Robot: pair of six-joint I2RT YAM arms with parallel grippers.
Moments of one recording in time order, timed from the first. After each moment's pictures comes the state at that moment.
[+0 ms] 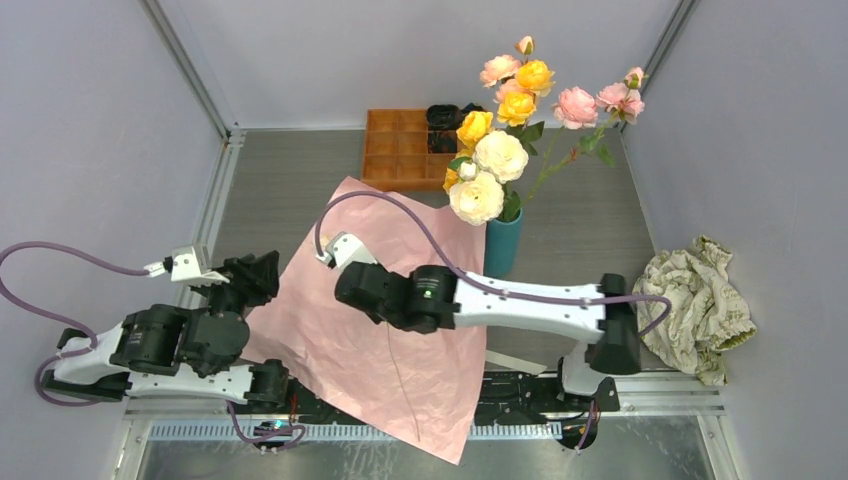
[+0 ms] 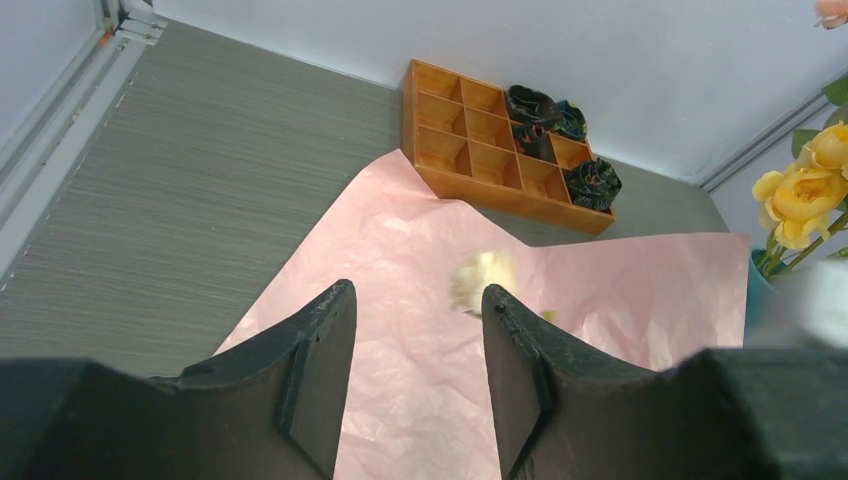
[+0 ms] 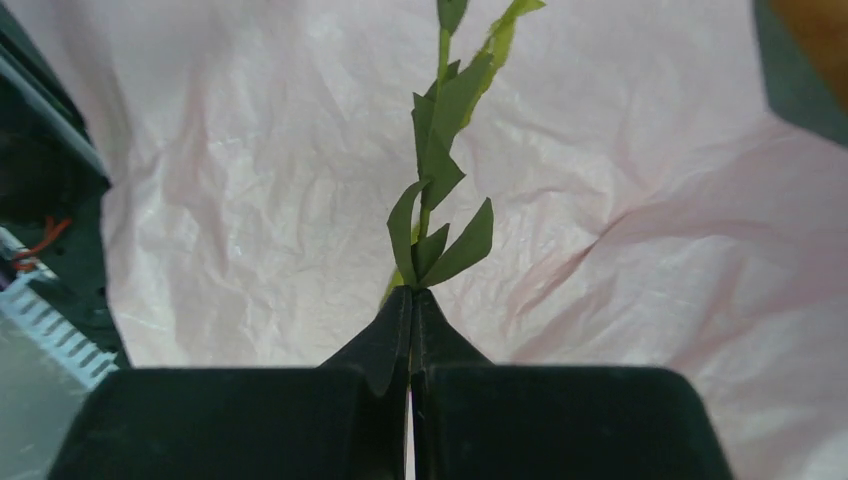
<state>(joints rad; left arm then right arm) -1.59 0.40 0.97 -1.14 -1.52 -0.98 1.34 1.71 1.53 -0.71 0.43 0.33</state>
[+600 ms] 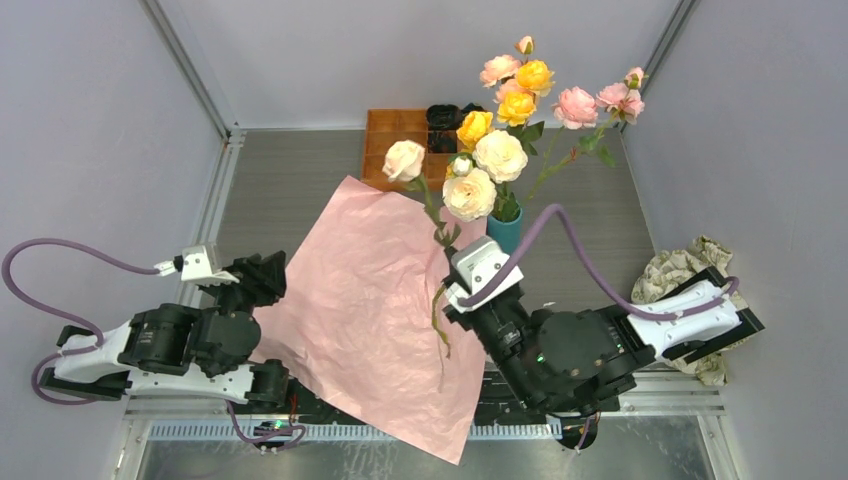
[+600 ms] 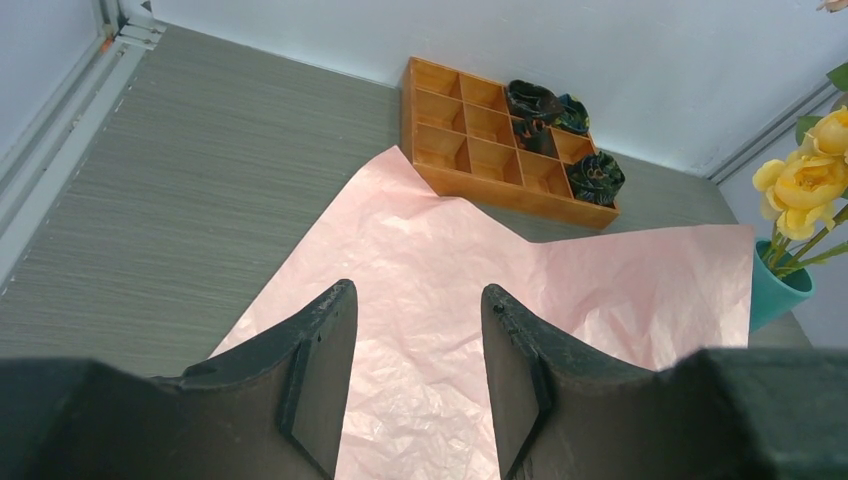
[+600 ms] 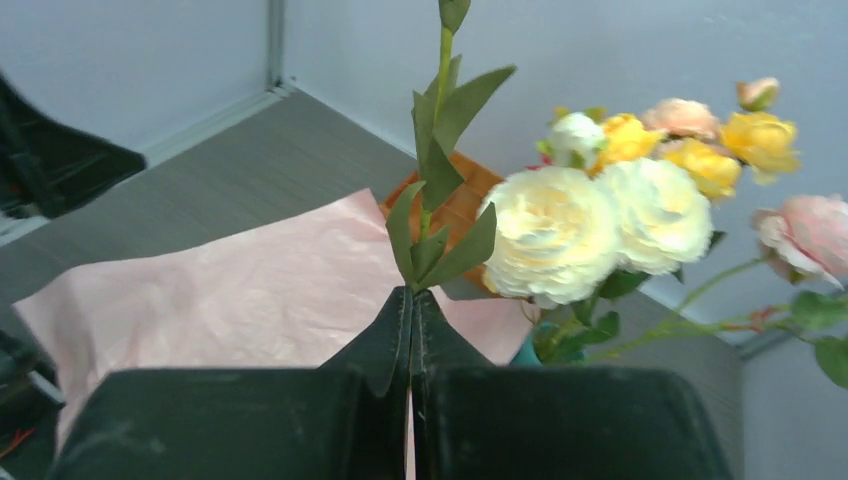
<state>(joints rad) -1.59 0.46 0.97 -1.12 -1.52 -0.98 1.93 1.21 1.63 -0.44 1.38 -0.23</state>
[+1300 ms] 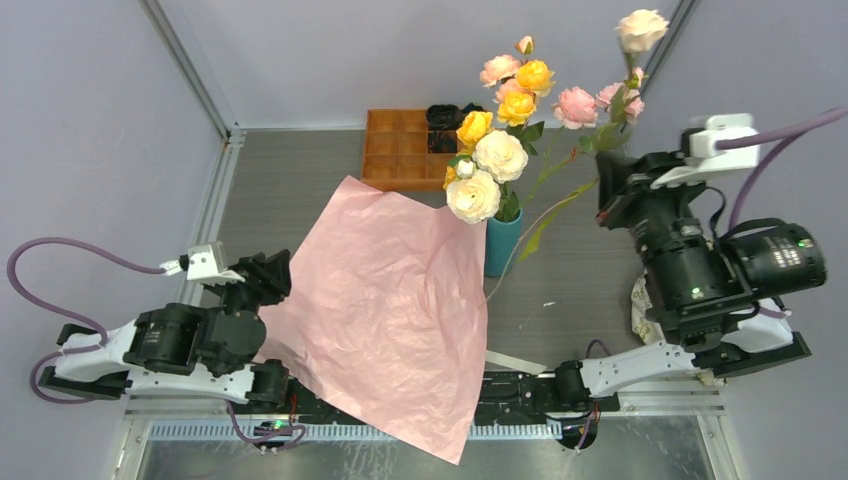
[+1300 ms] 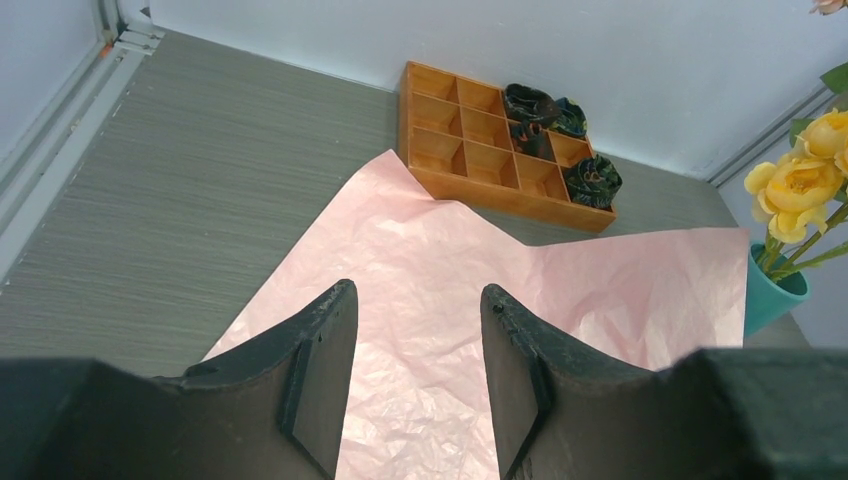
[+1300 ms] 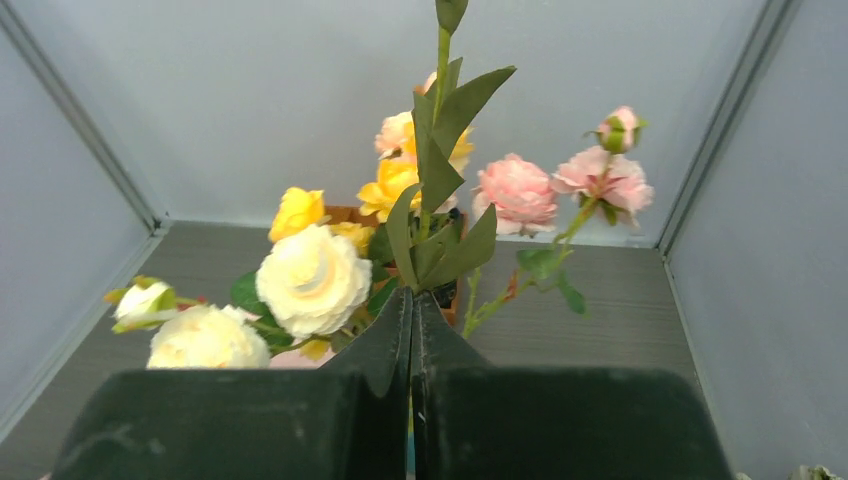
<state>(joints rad) -1.59 0.48 0.97 -1.07 -1.53 -0.95 1.69 0.96 1.54 0.53 1.48 -1.06</state>
